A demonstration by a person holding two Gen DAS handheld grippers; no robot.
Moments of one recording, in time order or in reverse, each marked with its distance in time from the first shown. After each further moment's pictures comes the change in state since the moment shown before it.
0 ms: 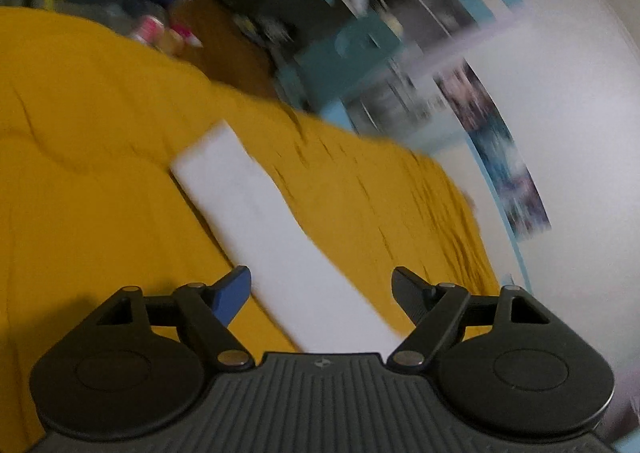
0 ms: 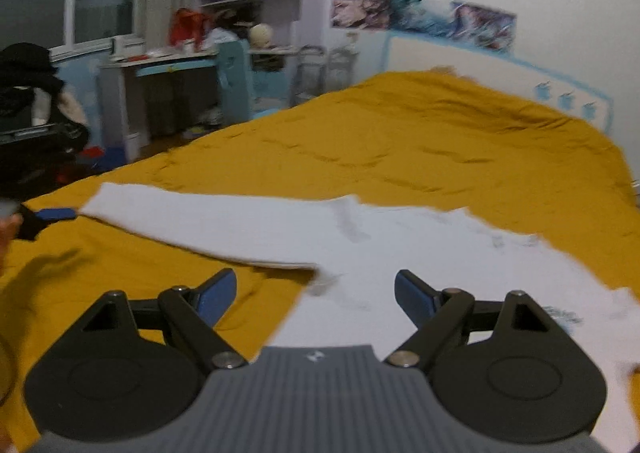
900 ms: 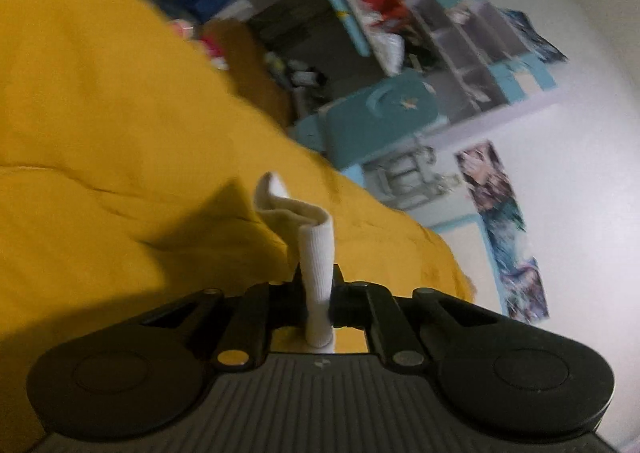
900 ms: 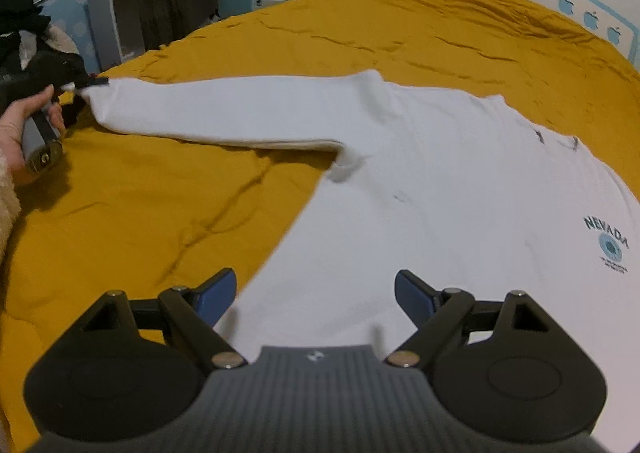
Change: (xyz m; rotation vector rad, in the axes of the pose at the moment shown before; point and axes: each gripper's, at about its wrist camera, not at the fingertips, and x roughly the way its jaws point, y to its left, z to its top) left arm 0.085 0.010 0.005 -0.149 -0.138 -0.061; right arm 0.067 -0.007 -0.050 0.045 0.279 0.003
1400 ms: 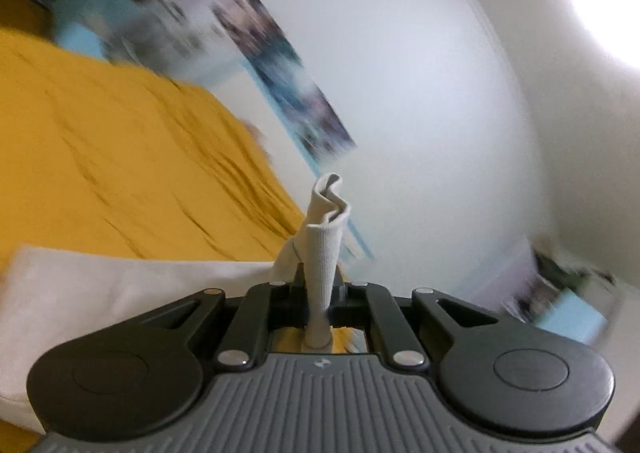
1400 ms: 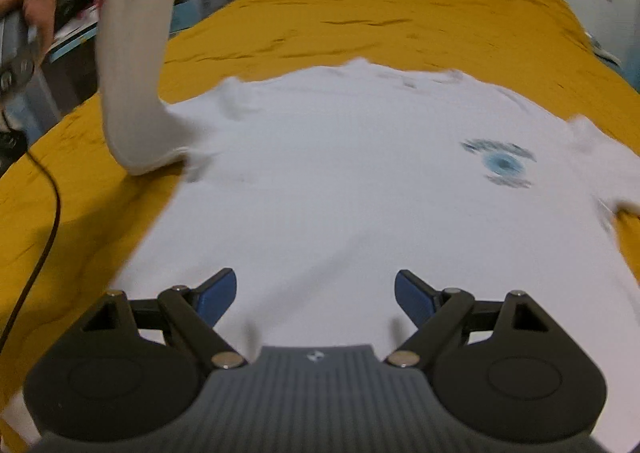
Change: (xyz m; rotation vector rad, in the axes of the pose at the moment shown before) left arm -0.024 -0.252 -0.225 0.312 0.405 -0.581; right arm -0.052 -0.140 -0.047 0.295 -0.011 -0.101
